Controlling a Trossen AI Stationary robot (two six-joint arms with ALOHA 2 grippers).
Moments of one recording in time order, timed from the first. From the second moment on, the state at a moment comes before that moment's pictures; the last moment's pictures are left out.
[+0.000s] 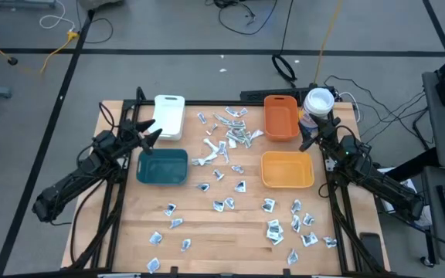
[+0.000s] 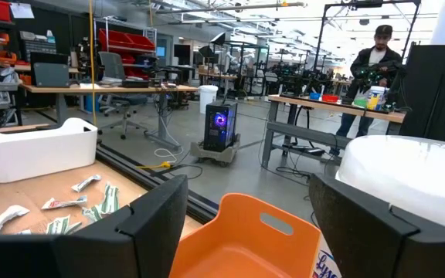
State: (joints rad) left arm 0.71 0.01 0.02 0.03 0.08 -0.24; right arm -0.60 0.00 0.01 0.08 0.29 -0.12
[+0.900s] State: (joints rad) left arm 0.71 0.01 0.02 0.03 0.08 -0.24; right arm -0.60 0.01 0.02 0.18 0.12 0.16
